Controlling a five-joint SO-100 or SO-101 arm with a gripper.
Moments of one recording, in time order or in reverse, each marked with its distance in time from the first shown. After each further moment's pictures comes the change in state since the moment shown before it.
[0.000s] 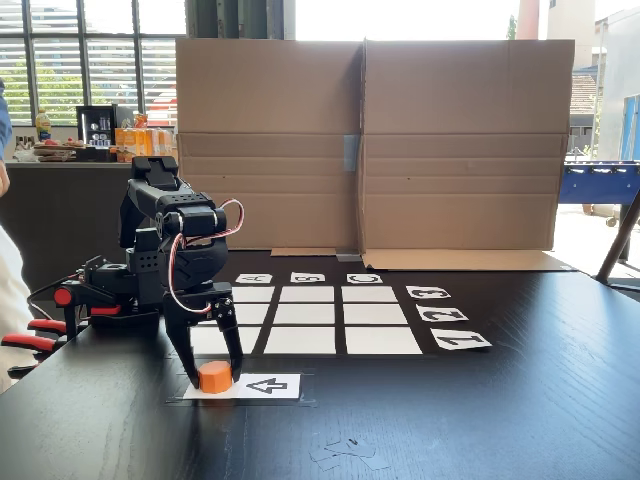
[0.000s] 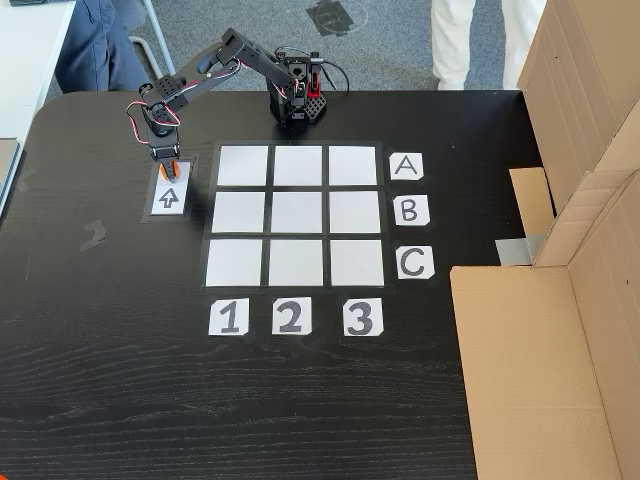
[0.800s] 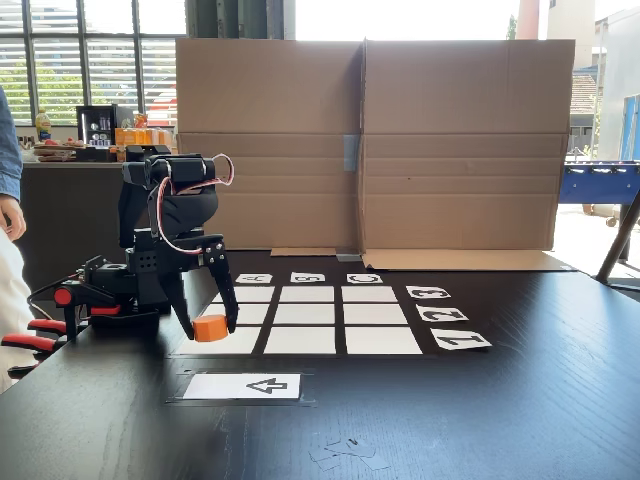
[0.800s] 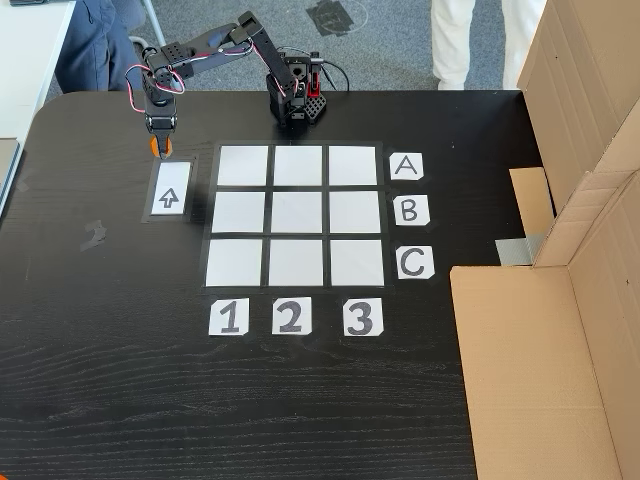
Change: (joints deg) arm 1.0 19.4 4.5 6.4 0.0
